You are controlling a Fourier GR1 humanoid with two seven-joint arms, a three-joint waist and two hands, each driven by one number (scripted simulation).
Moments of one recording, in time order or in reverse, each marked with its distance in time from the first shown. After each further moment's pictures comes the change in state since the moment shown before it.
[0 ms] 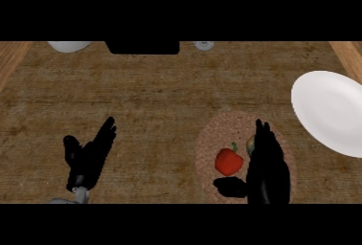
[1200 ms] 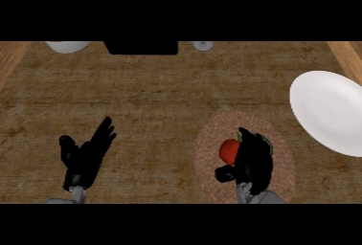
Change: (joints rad) left arm 0.001 -0.014 0.051 0.022 -0.015 -0.054 -0.011; right arm -0.090 0.007 -0.055 0.306 -0.063 -0.017 -0.023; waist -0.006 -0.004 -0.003
